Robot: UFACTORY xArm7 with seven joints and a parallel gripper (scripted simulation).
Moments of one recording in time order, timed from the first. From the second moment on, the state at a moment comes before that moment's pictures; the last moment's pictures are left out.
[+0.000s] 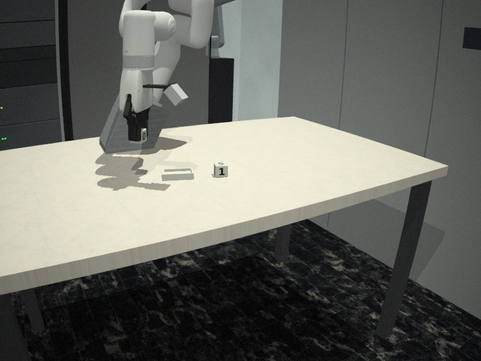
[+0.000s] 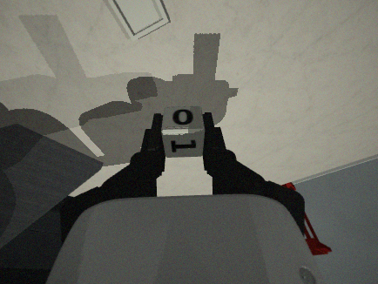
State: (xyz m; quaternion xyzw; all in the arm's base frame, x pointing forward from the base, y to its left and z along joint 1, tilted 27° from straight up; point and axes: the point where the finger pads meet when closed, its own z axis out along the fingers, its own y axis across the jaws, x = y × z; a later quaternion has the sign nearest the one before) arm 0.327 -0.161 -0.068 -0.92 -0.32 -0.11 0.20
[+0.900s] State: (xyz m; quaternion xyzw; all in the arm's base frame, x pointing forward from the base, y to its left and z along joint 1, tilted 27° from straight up) arm 0.309 -0.164 -0.071 -0.84 -0.50 -0.16 0.17
